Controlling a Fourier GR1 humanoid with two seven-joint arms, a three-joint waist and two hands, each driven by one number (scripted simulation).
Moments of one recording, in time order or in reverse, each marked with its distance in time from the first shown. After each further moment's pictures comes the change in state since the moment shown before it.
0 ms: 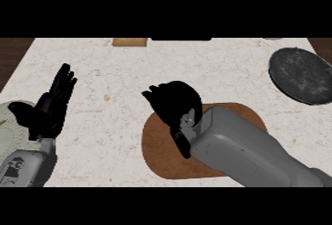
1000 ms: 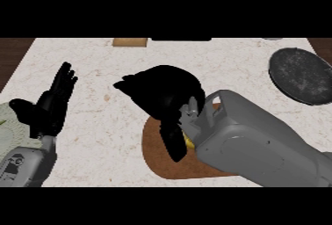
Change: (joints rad) left arm -0.023 0.036 -0.040 0.029 0.054 0.031 -0.019; right arm -0.167 -0.044 -0.059 -0.084 -0.239 -0.040 -0.009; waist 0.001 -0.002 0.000
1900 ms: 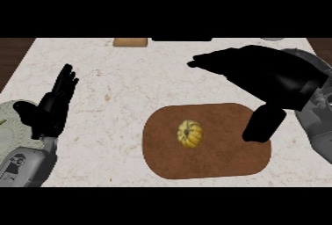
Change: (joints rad) left arm -0.001 0.033 -0.051 0.024 0.041 0.032 -0.039; right arm 0.152 -0.482 -0.055 -0.188 -0.044 -0.114 -0.262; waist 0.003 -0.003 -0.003
